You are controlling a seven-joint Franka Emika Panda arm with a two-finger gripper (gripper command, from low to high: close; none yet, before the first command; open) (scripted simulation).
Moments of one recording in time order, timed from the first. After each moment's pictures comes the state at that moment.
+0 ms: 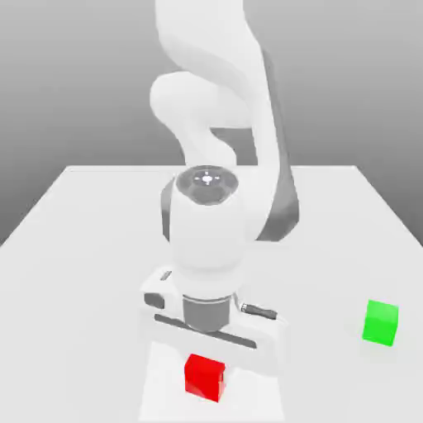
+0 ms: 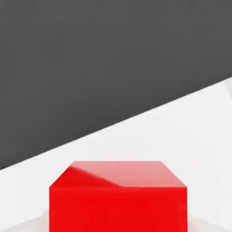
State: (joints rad) arm -0.16 0.19 0.14 -2.54 -0.07 2.73 1.21
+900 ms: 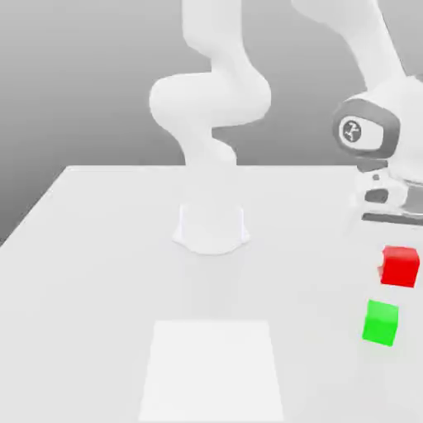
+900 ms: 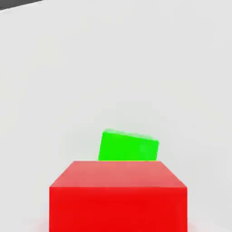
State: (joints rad) arm 0.34 0.04 0.41 -2.62 -0.03 2.67 1.82
